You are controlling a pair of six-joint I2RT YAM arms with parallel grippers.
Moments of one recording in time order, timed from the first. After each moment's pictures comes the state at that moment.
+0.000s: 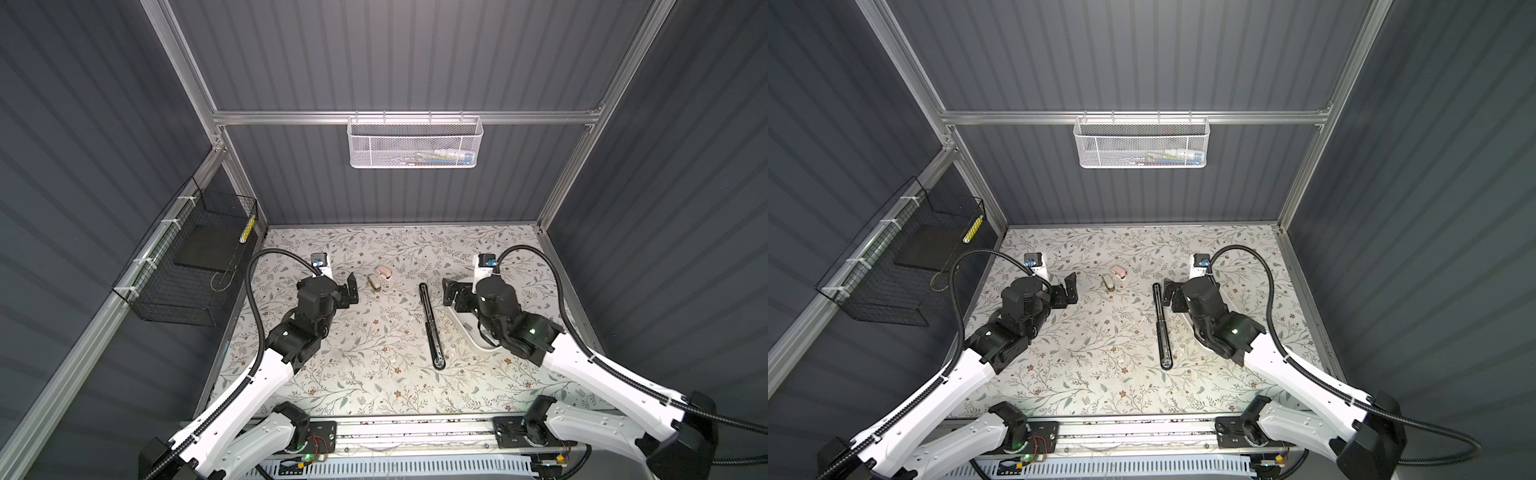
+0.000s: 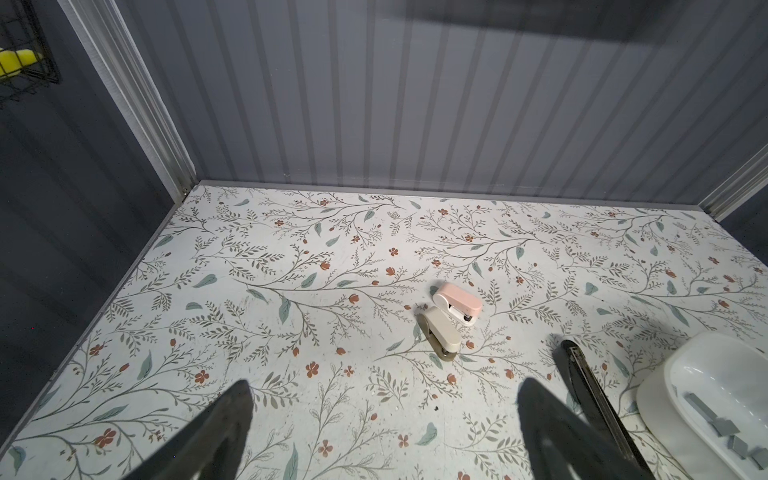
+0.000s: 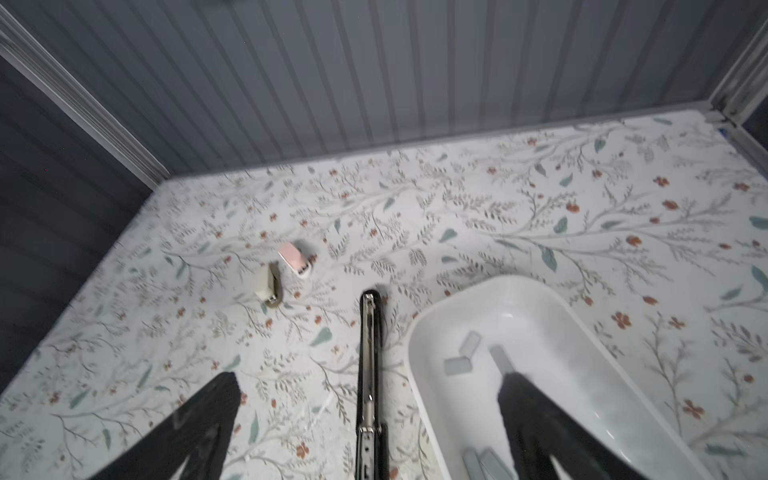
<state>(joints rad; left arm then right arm) -0.56 0.95 0.79 -0.22 -0.44 -0.25 0.76 1.00 0.80 -0.18 0.45 0.47</state>
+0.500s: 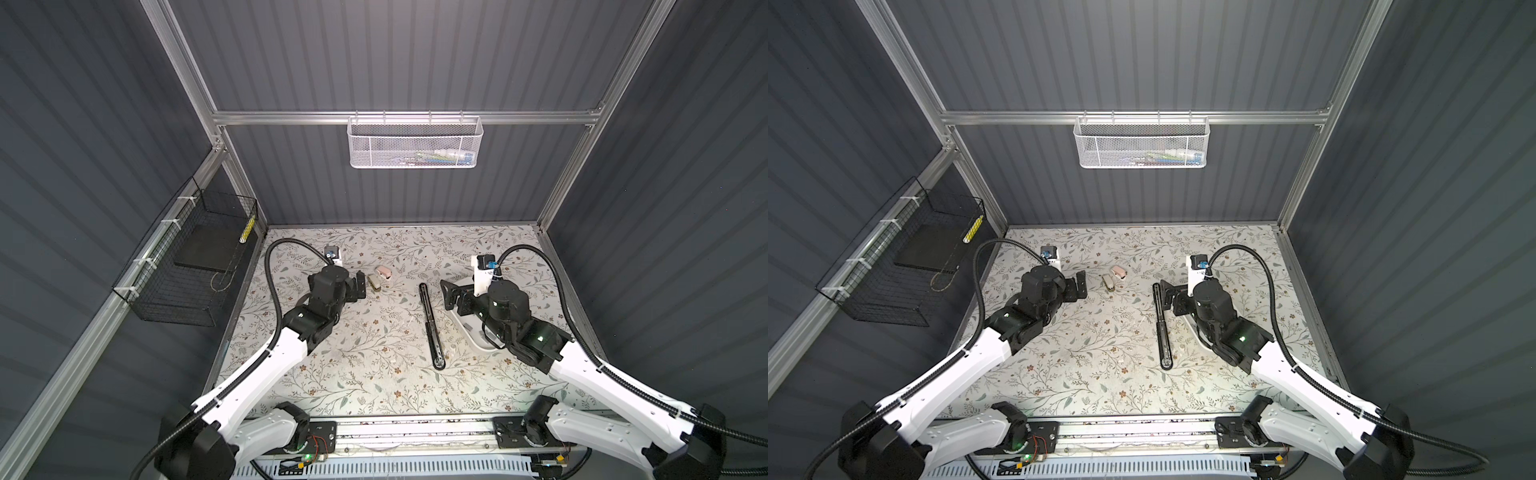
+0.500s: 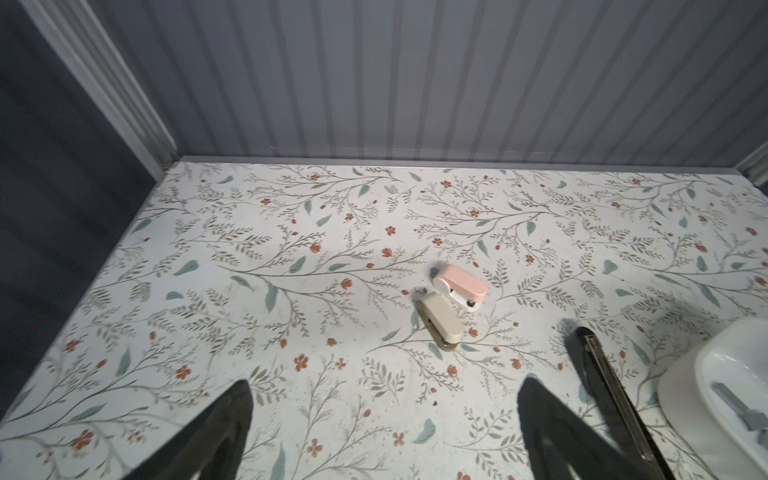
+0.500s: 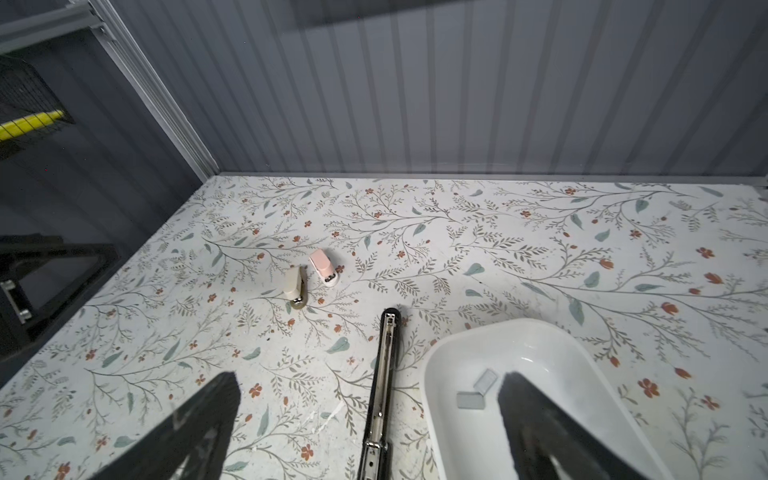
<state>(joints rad) -0.56 1.18 0.92 -0.24 -0.37 -0.27 0.73 0.99 0.79 -0.16 0.35 0.31</state>
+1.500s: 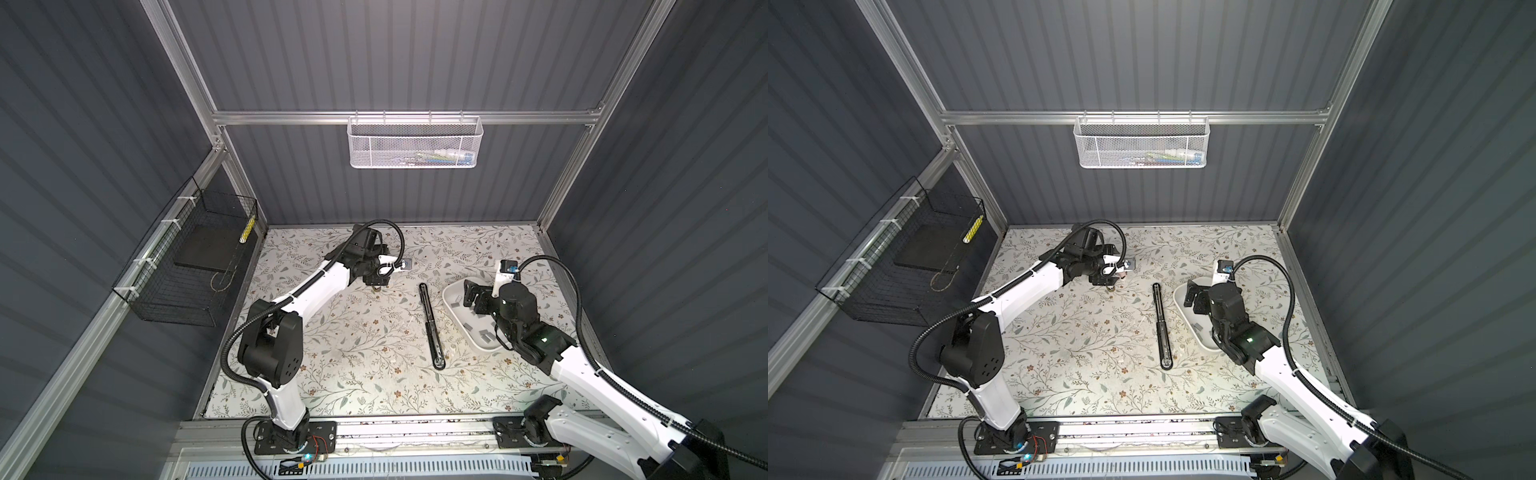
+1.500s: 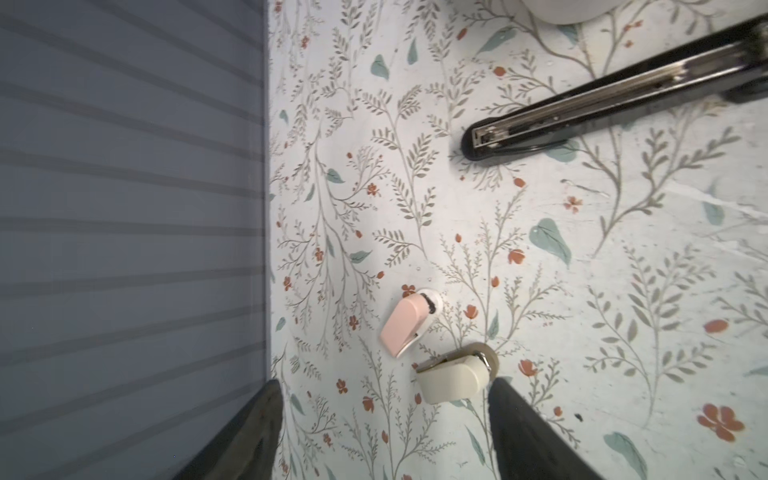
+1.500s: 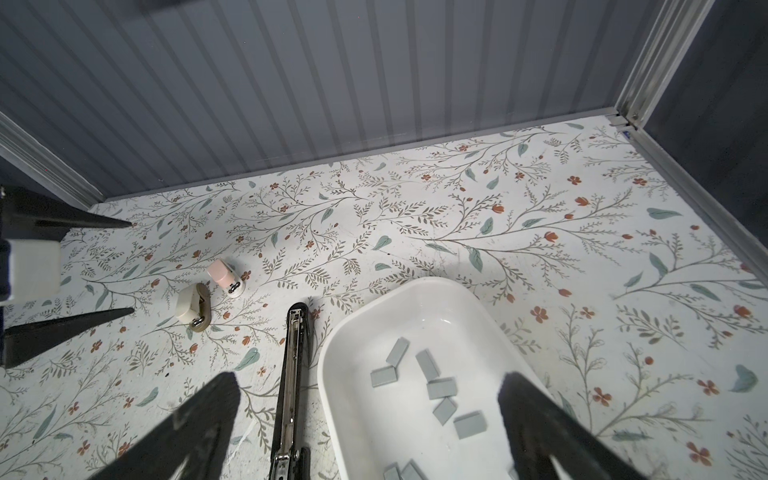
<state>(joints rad) -0.47 1.81 1.48 -0.50 0.22 1.27 0.54 0.94 0.66 -0.13 0.38 0.39</state>
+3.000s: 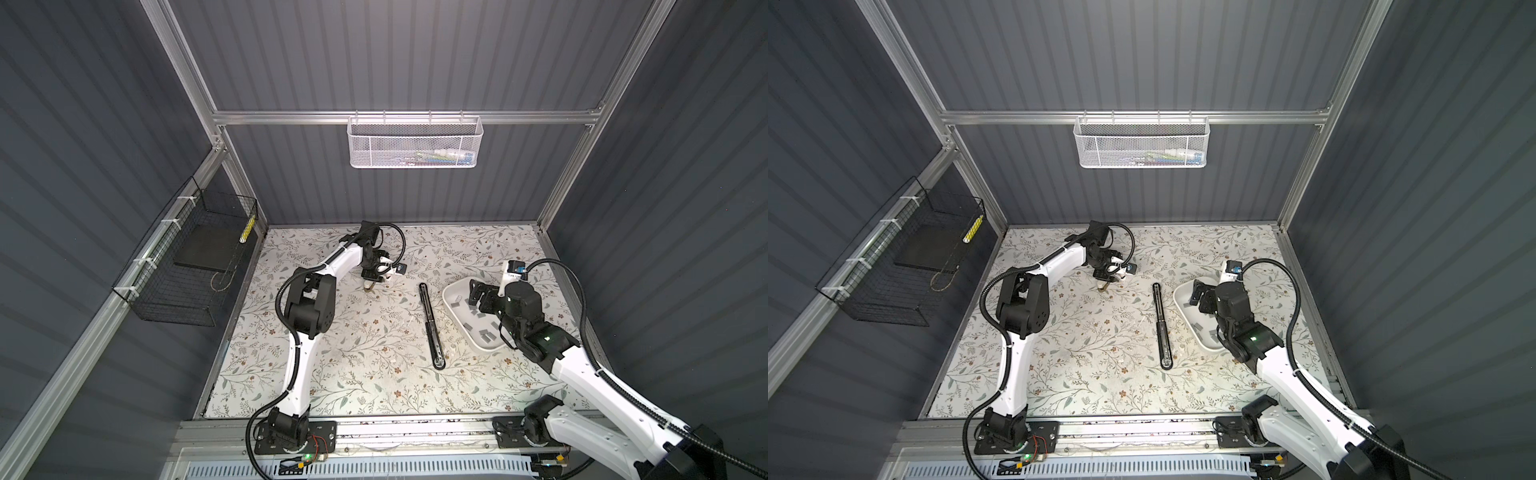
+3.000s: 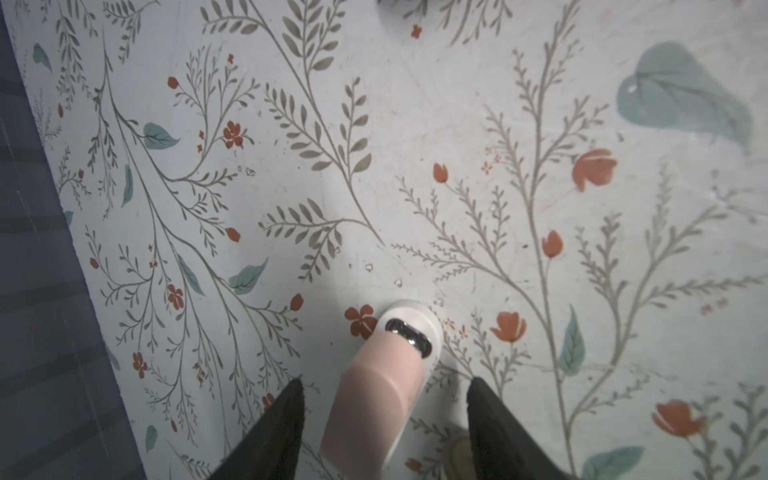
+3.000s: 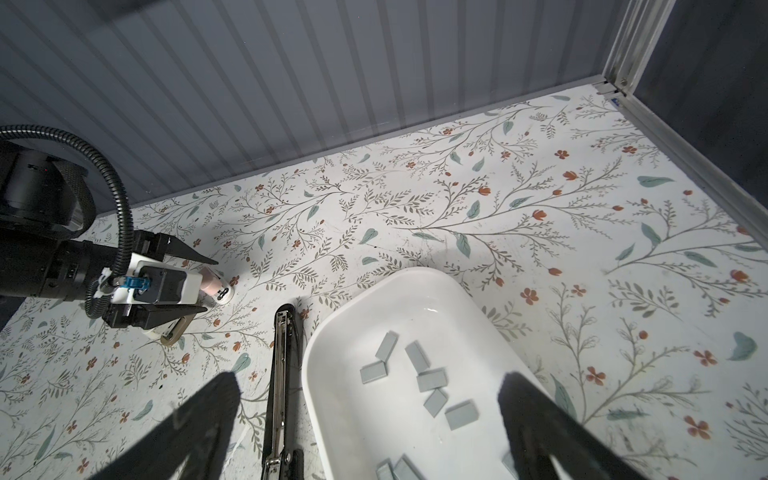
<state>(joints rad) -0.39 2.33 1.93 -0.74 0.27 1.55 0.47 0.93 0.64 -0.14 0.32 0.44</state>
